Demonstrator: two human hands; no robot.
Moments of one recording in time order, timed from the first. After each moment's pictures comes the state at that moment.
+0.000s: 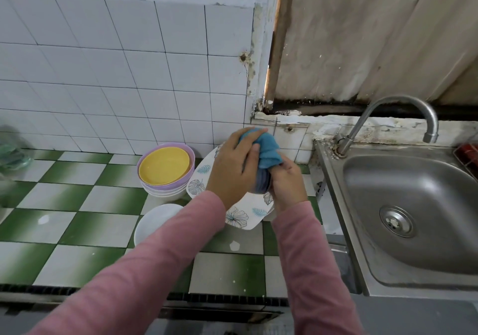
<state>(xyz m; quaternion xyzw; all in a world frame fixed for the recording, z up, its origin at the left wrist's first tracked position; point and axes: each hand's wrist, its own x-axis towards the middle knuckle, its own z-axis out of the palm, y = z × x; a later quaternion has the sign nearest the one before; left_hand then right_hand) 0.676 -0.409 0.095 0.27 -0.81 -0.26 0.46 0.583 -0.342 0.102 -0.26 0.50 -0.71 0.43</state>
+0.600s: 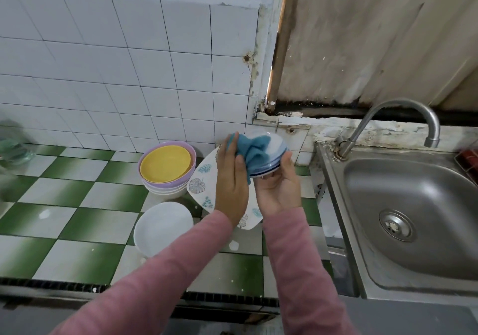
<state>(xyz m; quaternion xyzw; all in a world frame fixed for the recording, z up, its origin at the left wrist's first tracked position) 0.671 -0.382 0.064 0.34 -0.64 -0.42 0.55 0.601 -0.345 0.097 -0.03 0.24 -0.83 0.51</state>
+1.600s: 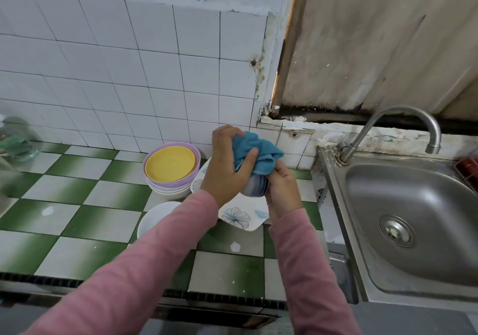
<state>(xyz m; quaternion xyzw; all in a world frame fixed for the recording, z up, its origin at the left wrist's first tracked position) 0.701 -0.414 0.095 0.28 -0.77 -0.27 0.51 0.603 -0.340 0.100 -0.24 0.49 -0.70 0.46</state>
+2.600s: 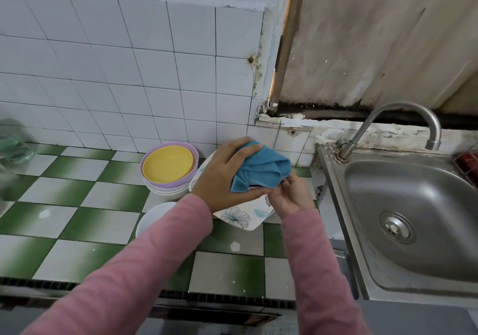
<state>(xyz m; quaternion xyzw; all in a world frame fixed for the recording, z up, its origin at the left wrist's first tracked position) 0.716 -0.417 0.083 0.17 -0.88 -0.14 0.43 0.576 -0.339 0.093 0.05 0.24 -0.75 0.62</state>
